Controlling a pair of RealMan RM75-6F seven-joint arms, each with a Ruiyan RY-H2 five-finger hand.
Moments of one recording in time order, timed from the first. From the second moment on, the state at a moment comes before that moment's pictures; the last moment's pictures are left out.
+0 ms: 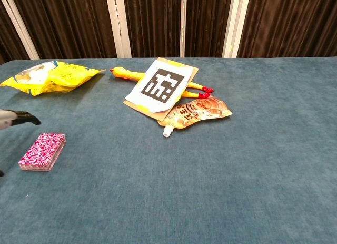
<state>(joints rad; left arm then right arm) -0.51 -1.40 -0.13 -1.76 0.69 1.09 0.96 0.11 -1.07 0.02 -1.68 -1.48 1.37 -0.01</state>
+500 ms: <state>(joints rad) -0.62 -1.49 -0.12 -1.73 0.56 1.13 0.99 0.11 -1.07 0.02 -1.68 -1.48 1.36 -0.01</state>
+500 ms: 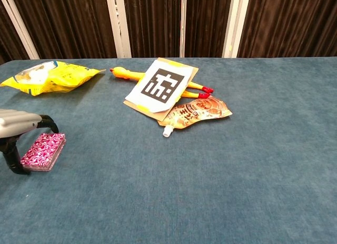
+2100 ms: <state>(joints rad) -0.81 -1.67 -0.15 -1.75 0.45 1.24 1.09 0.11 -1.06 0.02 -1.69 -1.48 1.36 0.02</state>
